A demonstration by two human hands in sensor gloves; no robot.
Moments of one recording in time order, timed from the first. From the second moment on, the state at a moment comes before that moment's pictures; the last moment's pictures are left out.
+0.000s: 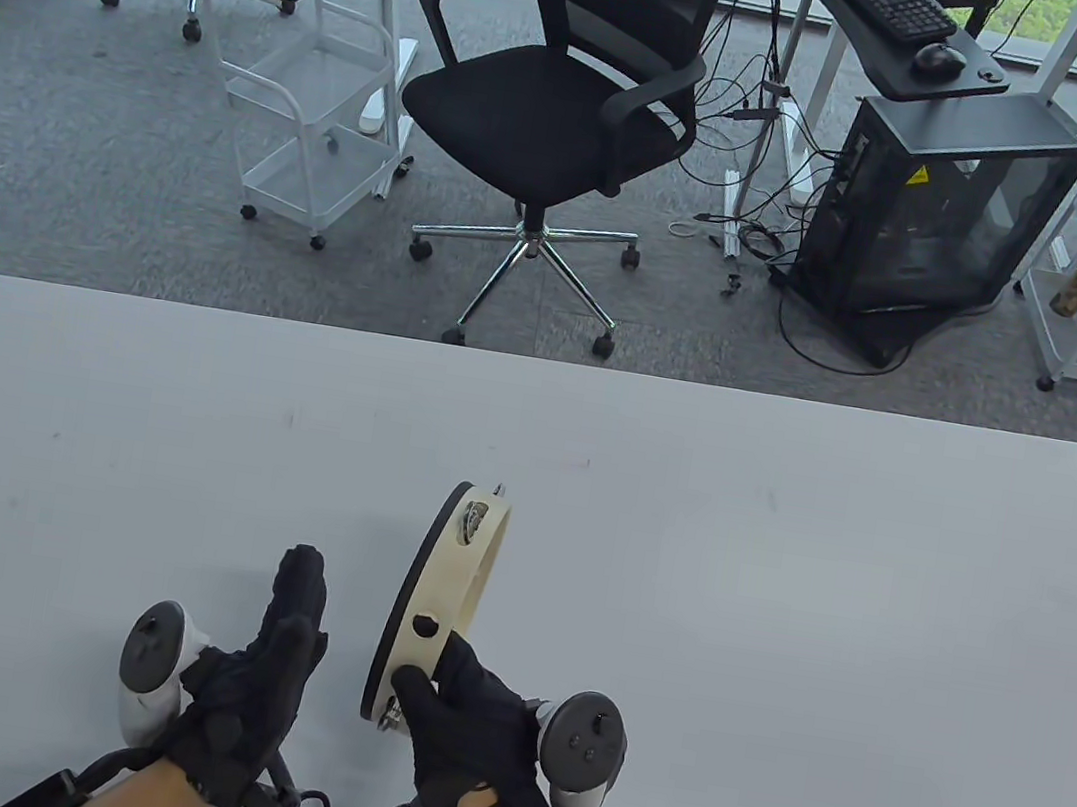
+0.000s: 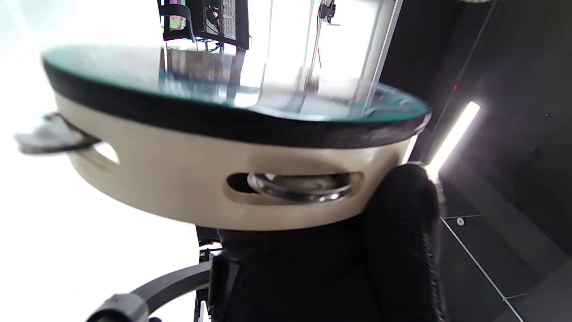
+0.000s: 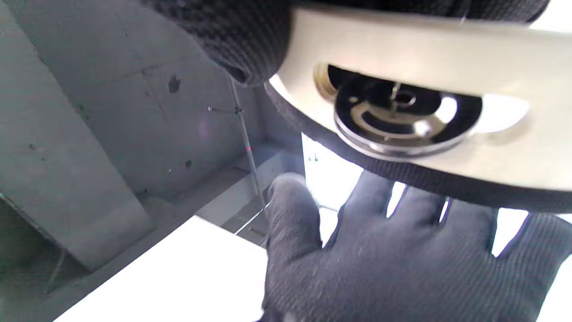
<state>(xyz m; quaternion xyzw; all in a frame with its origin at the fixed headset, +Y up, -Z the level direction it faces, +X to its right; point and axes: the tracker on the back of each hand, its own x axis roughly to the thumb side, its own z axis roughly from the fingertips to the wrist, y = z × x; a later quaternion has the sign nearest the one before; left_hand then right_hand) -0.239 -0.737 -0.293 -0.07 -0.23 0.71 0.66 -0.004 -0.692 -0.270 0.29 -0.04 0.67 0.68</state>
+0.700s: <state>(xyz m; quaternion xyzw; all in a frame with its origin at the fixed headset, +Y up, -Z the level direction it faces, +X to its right) -0.229 -0.731 -0.286 -0.09 -0.28 0.69 0.66 -0.015 -0.689 -0.263 0.33 -0.01 0.68 0.65</state>
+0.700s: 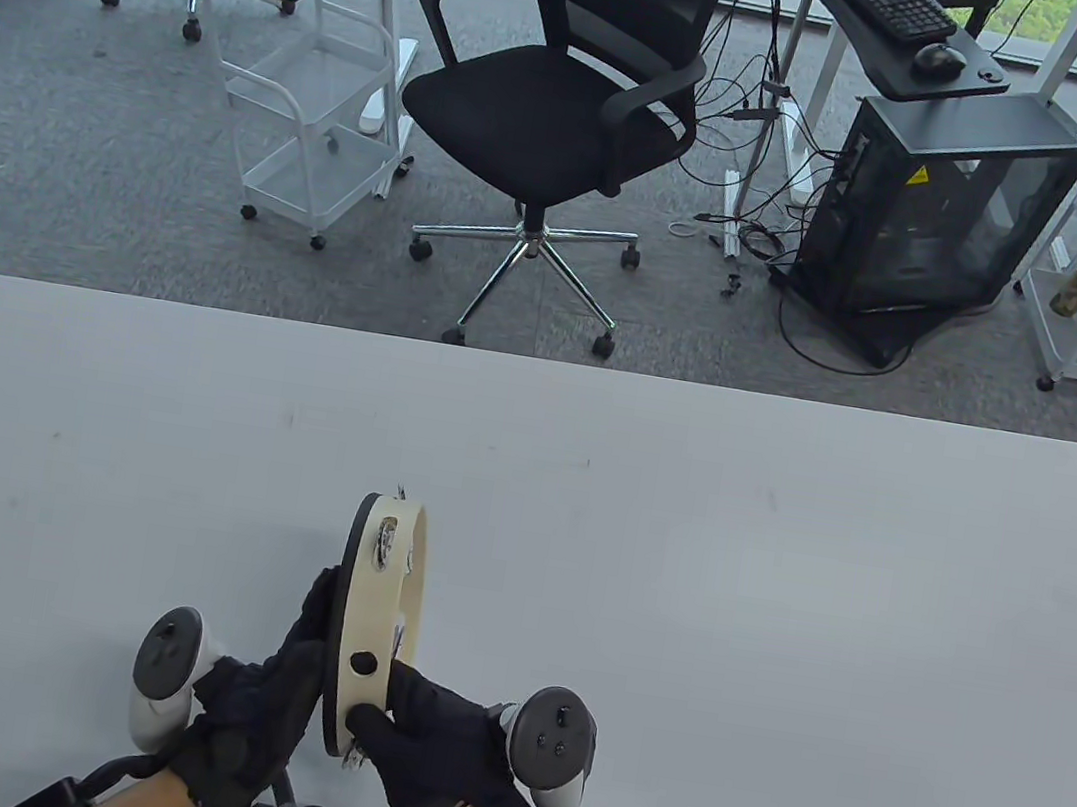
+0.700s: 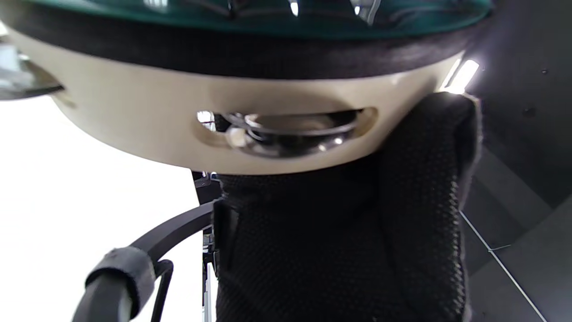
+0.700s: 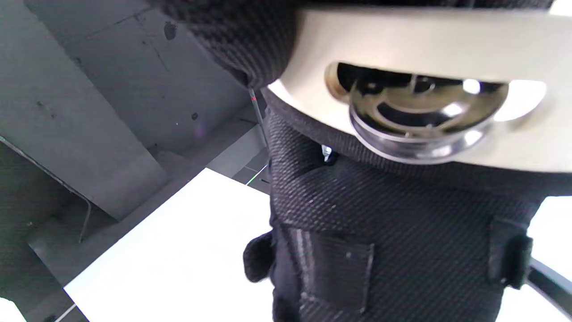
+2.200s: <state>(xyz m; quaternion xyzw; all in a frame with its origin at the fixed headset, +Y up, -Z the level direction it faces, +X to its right) -0.232 -0.726 -0.285 -0.08 -0.27 0.69 0.67 -0.010 -0.688 -0.267 0.34 0.01 0.66 0.67</state>
